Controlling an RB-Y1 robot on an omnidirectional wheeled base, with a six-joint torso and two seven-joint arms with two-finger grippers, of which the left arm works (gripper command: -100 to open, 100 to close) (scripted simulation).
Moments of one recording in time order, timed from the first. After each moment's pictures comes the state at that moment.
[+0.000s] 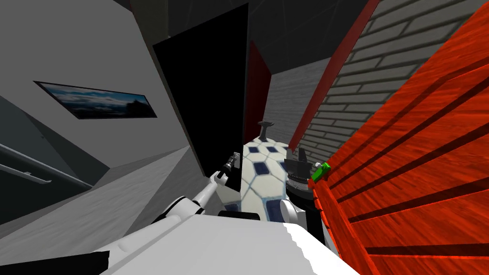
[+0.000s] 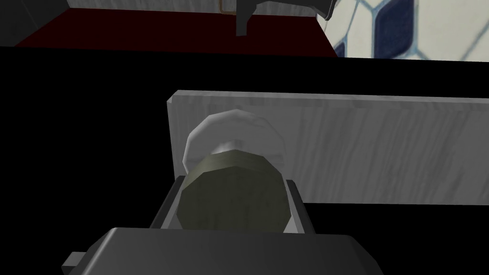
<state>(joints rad) -0.43 0.09 -0.16 -0.74 -0.07 -0.44 0.23</state>
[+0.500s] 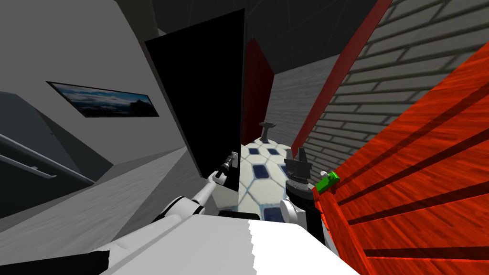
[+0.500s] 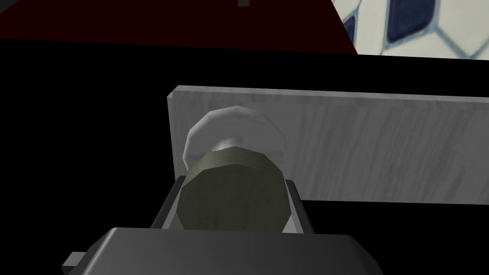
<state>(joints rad) -0.43 0.10 -0.10 -0.72 -0.06 -0.45 0.20</state>
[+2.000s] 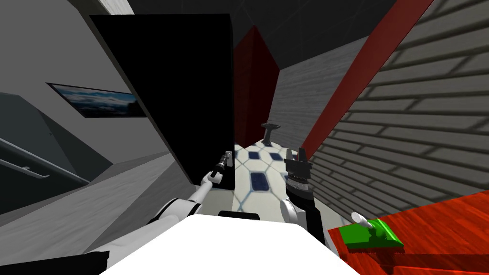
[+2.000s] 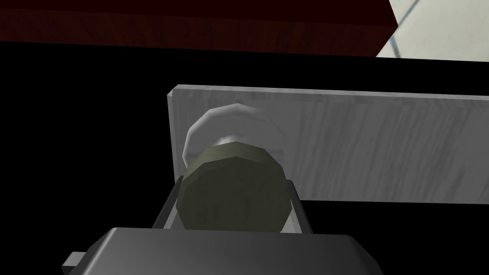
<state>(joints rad) -0.42 0.13 0.03 -0.71 -0.02 -0.45 0.15</state>
